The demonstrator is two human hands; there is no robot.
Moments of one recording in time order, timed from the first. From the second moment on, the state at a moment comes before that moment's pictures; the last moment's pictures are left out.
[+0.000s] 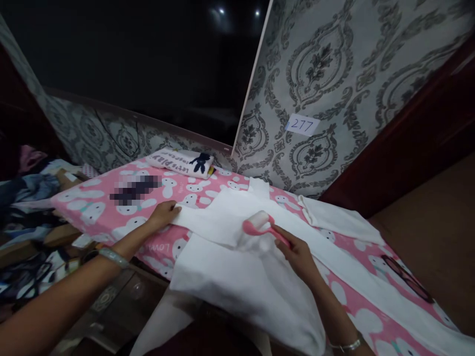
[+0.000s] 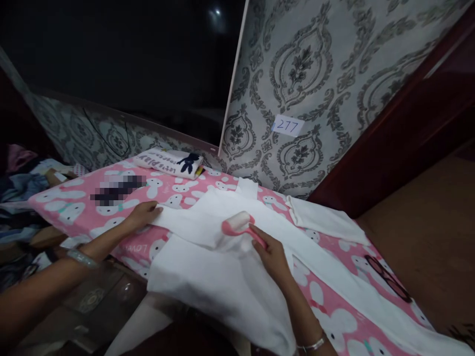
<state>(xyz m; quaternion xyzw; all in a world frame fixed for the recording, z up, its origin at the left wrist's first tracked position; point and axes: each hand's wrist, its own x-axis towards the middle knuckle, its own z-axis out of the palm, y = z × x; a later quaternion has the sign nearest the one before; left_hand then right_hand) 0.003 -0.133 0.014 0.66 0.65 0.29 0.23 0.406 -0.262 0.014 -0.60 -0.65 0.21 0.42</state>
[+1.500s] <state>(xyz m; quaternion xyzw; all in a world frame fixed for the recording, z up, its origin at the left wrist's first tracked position) -0.065 -0.243 0.042 0.31 0.60 0.73 0.10 0.148 -0.122 0.038 -0.38 -0.82 0.34 0.26</state>
